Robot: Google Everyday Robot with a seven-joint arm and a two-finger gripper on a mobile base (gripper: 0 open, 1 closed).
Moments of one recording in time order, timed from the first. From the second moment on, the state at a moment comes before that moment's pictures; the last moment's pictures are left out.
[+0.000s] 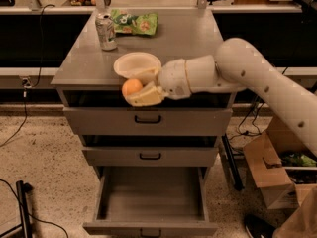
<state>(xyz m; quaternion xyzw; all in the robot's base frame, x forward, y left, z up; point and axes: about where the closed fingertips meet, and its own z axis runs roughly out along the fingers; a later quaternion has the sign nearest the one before) 0.579 0.055 0.866 -0.57 0.58 0.35 0.46</state>
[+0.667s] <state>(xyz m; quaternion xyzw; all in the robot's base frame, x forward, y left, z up) 0.573 0.061 0.833 -0.57 0.58 0.35 0.46</state>
